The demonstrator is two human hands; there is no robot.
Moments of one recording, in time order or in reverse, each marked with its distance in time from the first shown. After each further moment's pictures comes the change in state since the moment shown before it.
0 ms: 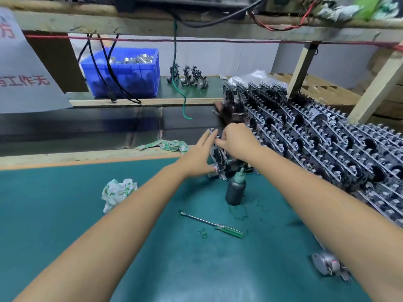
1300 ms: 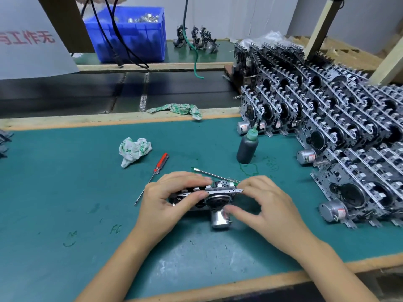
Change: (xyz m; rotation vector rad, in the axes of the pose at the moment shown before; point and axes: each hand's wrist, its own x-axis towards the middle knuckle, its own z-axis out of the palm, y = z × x) left_hand -0.212 0.032 0.035 -0.566 0.563 0.123; right_hand -0.224 -0.015 0.046 0.362 0.054 -0.158
